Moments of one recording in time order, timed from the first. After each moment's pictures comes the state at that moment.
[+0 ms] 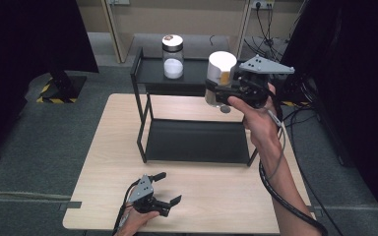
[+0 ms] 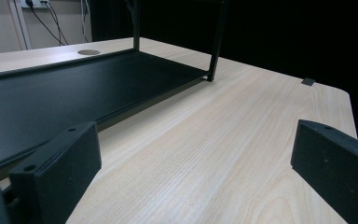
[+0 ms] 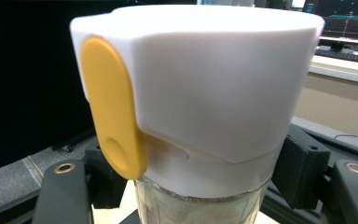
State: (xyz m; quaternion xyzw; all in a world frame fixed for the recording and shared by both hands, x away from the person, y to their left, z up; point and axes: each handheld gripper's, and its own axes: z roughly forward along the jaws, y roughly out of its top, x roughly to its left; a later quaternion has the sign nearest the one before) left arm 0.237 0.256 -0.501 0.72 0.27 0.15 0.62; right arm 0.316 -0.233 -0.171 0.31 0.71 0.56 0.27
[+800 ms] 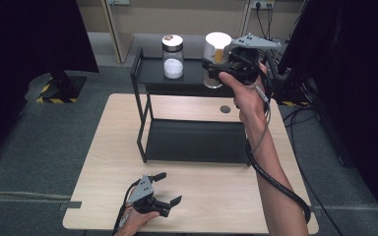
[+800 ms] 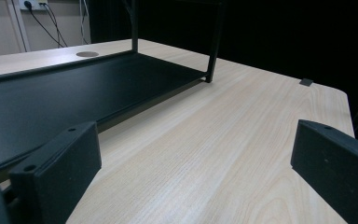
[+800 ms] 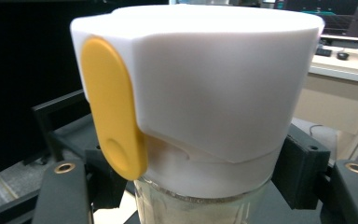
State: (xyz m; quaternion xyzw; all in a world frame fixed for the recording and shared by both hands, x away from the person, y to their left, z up) left arm 0.236 0.256 -0.501 0.72 0.26 0.15 0.62; right arm 0.354 -0.203 -0.153 0.36 0.70 0.55 0.29
